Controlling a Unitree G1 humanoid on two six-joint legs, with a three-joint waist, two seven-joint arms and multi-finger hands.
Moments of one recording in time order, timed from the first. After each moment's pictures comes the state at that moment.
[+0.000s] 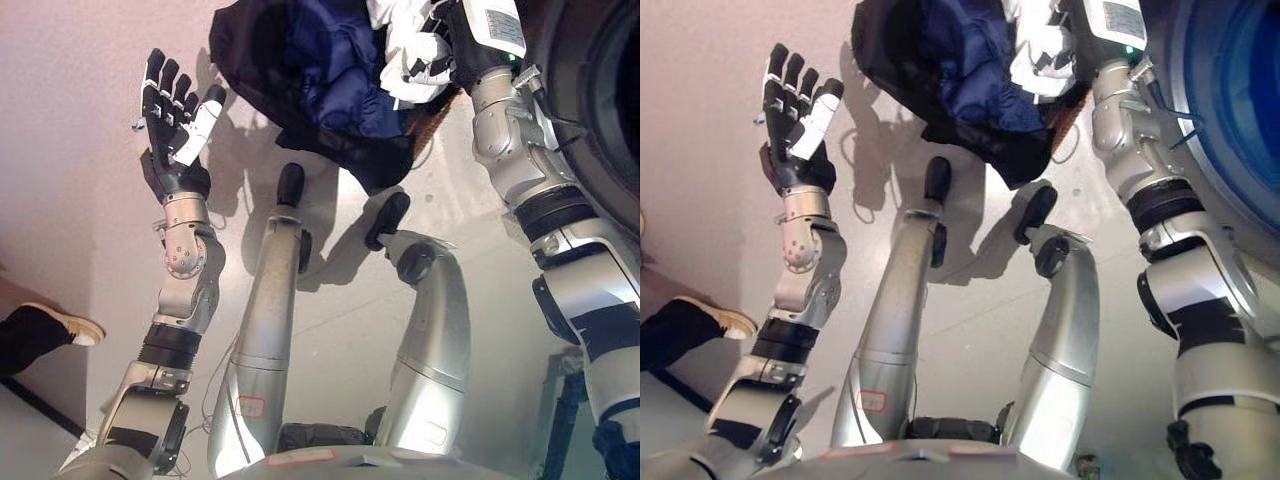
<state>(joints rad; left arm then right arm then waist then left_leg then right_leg) -0.42 0.32 -0.11 0.15 -0.51 -0.37 0.43 -1.14 -0.66 0.50 0.74 -0.37 -0.05 -0.32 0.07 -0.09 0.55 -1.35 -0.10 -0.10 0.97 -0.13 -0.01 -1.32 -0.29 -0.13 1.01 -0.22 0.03</state>
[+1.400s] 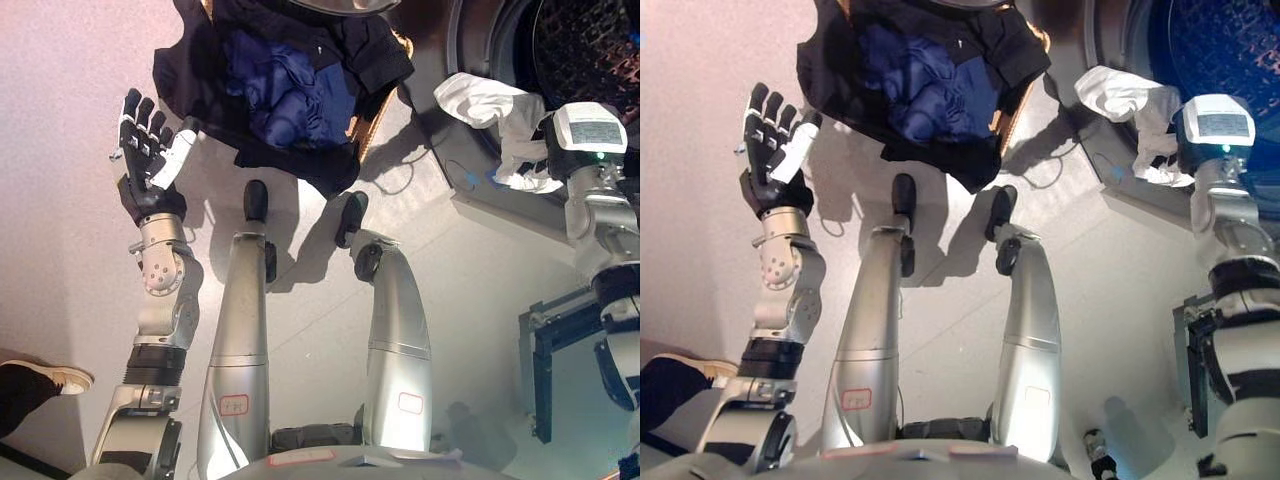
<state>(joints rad) -0.32 0.34 0.02 0.13 -0.47 -0.30 0.37 -0.86 -0.91 0.39 0.95 -0.74 0.02 -0.31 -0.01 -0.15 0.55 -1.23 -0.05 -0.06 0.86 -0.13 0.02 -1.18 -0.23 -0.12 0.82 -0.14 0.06</state>
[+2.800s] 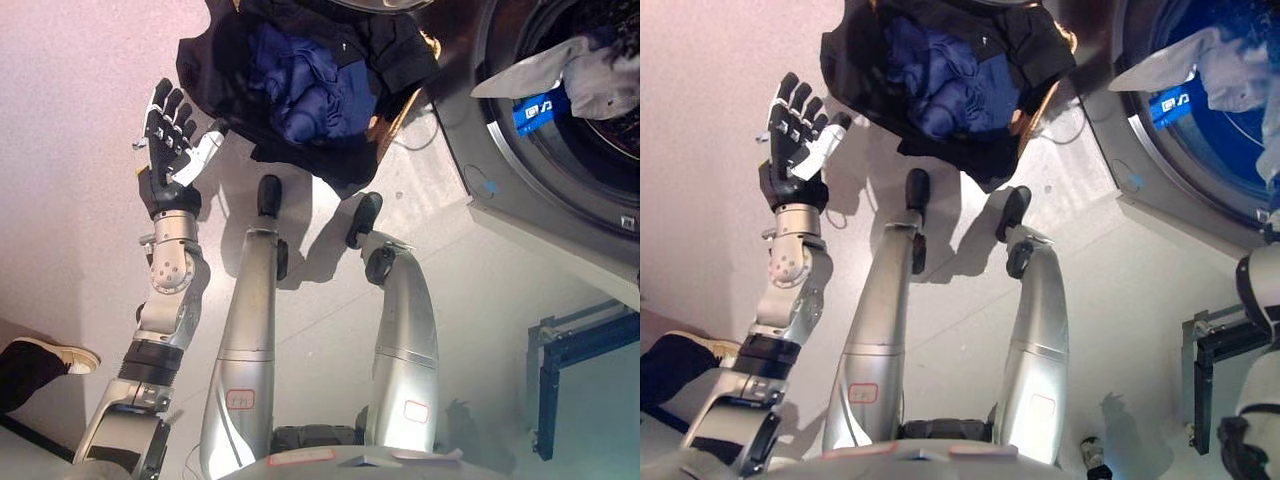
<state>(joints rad) -0.34 0.38 -0.08 0.14 -0.47 -0.33 0.37 -1.30 -1.02 0.63 1.01 -0.59 0.07 -0.37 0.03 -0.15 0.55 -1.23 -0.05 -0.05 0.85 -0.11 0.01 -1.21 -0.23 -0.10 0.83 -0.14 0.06</state>
